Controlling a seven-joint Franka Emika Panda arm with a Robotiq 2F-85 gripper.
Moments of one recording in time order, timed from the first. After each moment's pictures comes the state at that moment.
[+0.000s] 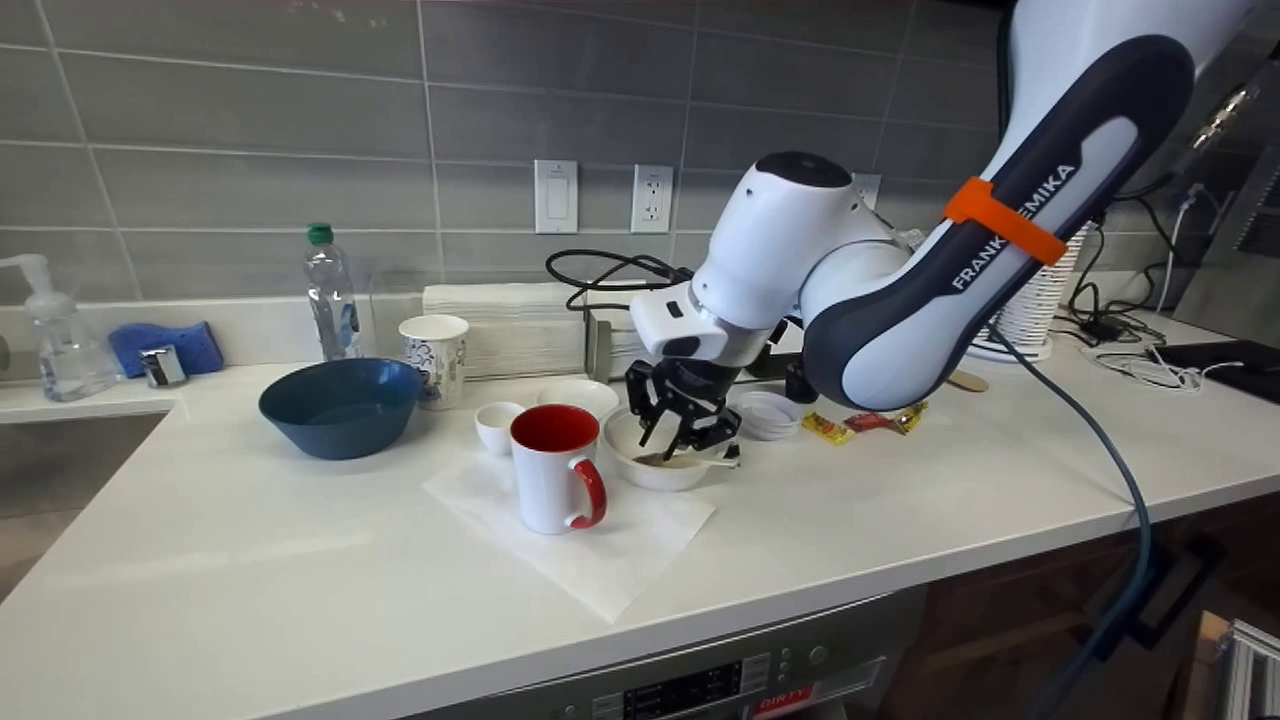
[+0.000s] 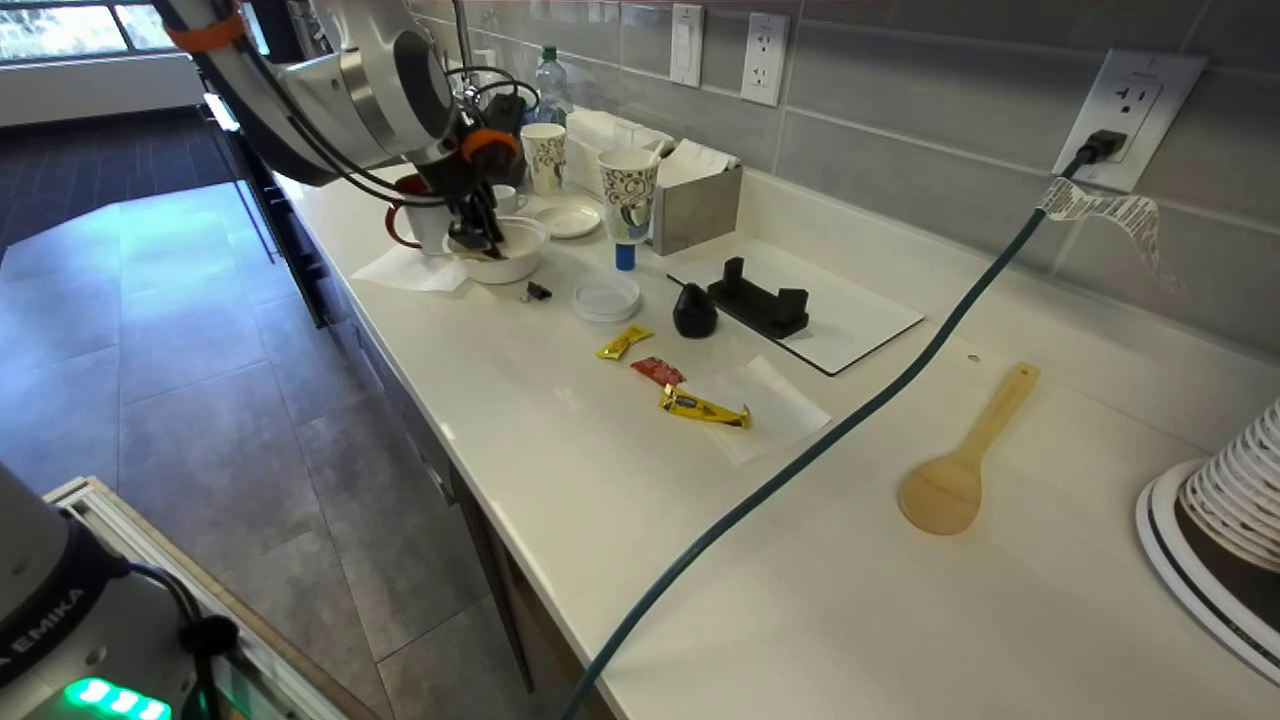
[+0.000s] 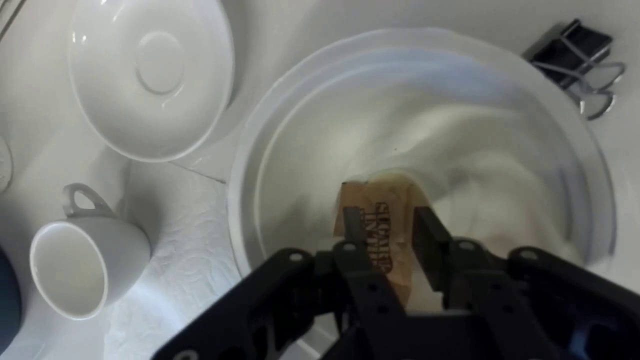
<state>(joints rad) 0.07 0.29 0.09 -2.34 -0.65 2.99 -1.27</state>
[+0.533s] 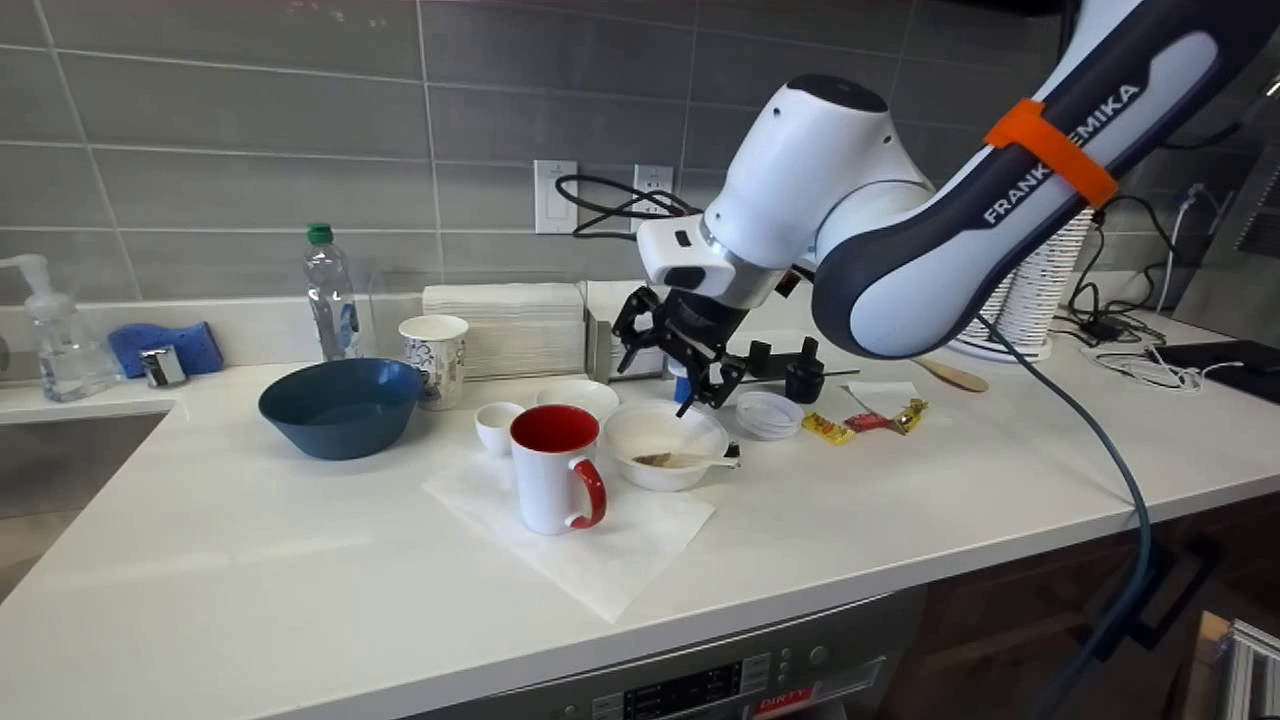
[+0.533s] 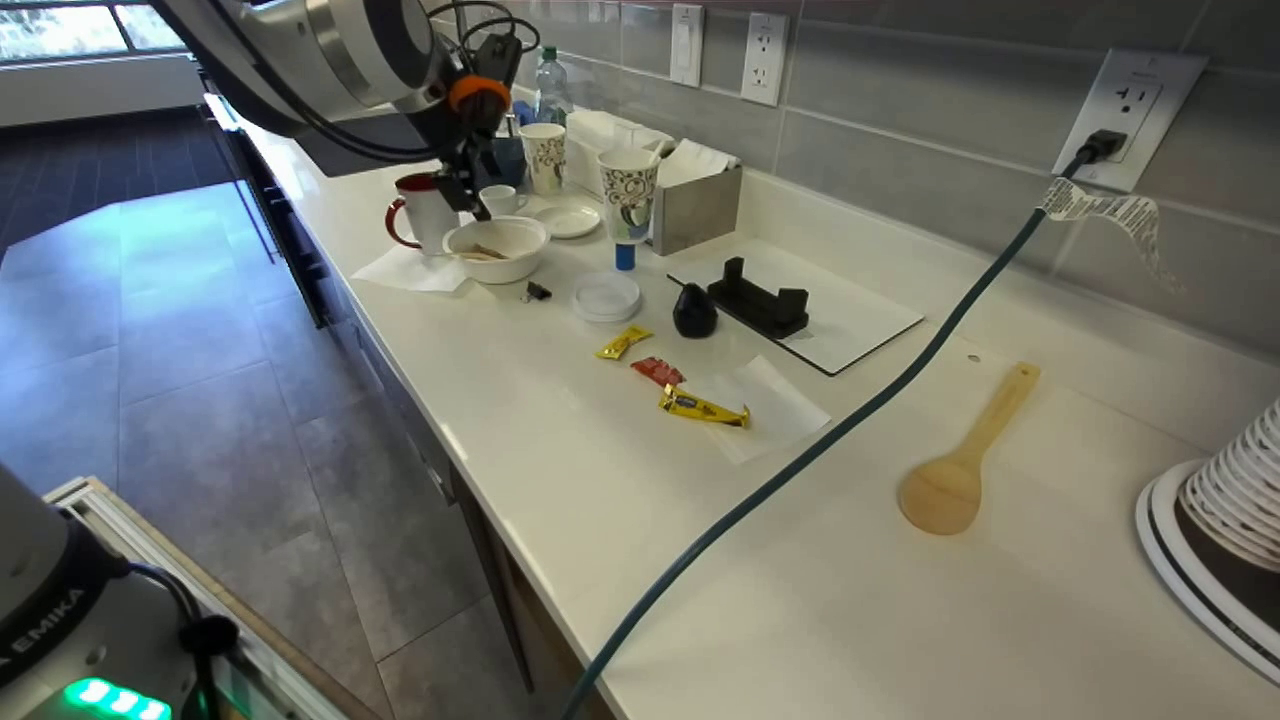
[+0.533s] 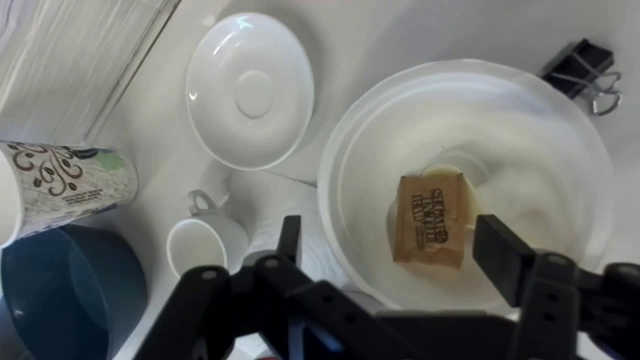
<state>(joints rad) 0.06 0.16 0.11 -2.37 -0.55 2.99 -1.27</state>
